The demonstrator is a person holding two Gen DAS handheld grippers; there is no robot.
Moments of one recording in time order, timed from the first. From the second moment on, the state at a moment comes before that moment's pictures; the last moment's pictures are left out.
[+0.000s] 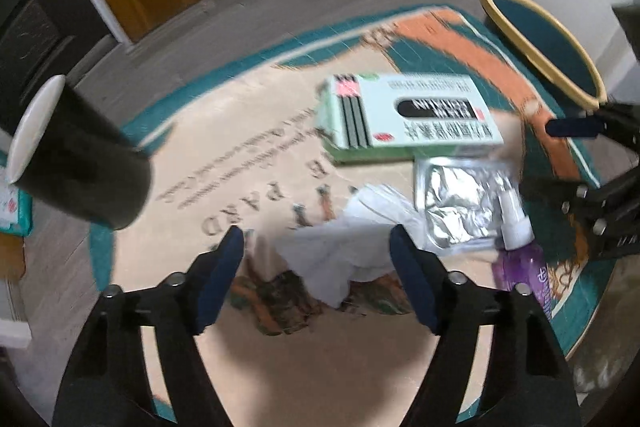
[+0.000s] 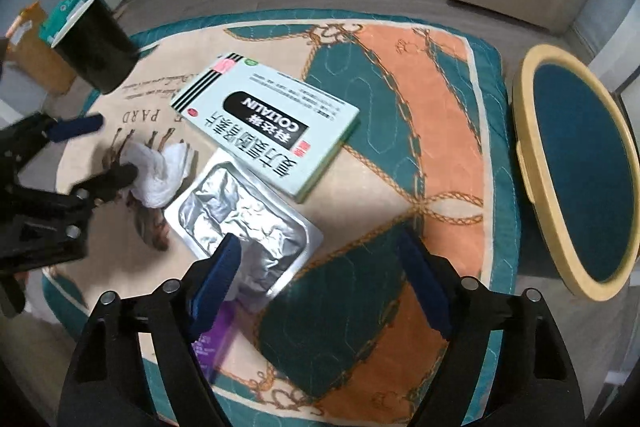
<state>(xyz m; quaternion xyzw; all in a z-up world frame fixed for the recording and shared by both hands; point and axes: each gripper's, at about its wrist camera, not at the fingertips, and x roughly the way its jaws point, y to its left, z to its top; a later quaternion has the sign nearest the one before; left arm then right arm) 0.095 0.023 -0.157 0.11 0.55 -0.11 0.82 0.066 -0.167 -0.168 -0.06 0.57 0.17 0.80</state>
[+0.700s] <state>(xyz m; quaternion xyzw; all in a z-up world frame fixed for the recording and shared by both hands) 0.076 0.013 -0.145 0.11 0.56 -0.15 0.81 -0.005 -0.125 -0.181 -0.03 0.62 0.19 0.76</state>
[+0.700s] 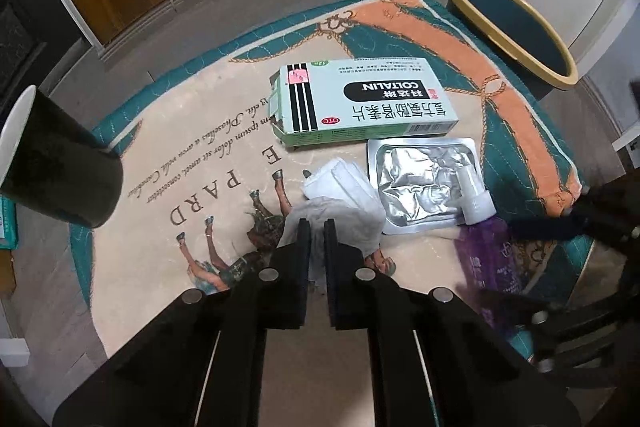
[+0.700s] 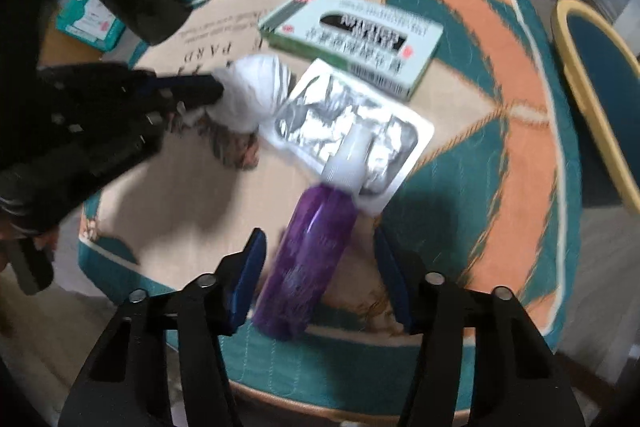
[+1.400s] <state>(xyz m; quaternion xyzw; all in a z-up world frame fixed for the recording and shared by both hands) 0.053 0.008 -0.053 0.08 0.47 -0.11 0.87 0.009 -0.184 -0.103 0.05 0.52 0.16 0.84</state>
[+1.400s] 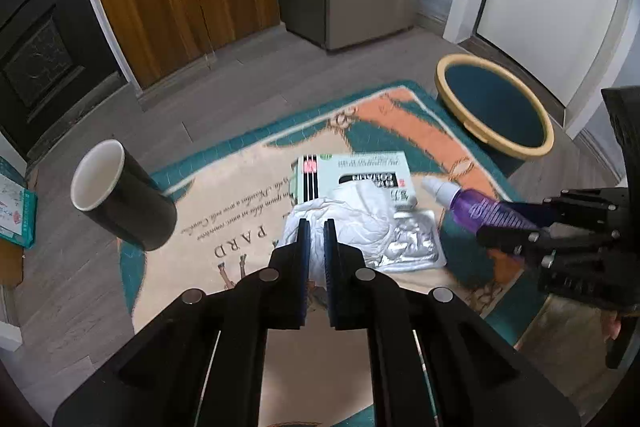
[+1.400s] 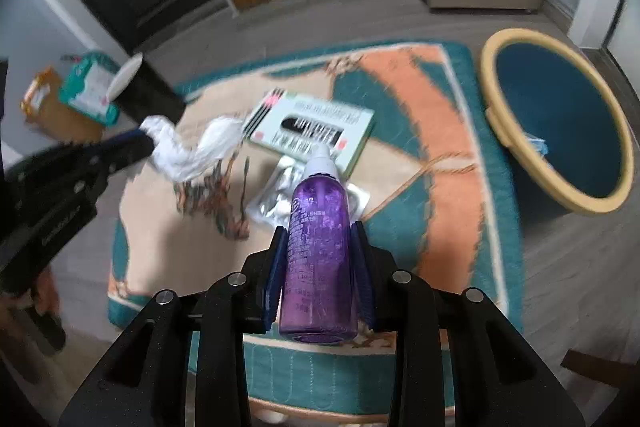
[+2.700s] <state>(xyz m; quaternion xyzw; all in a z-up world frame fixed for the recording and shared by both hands) 0.138 -0.230 -0.023 0.14 0.44 -0.24 0.86 0.114 -0.452 -0.098 0.22 0.46 -0.02 0.86</state>
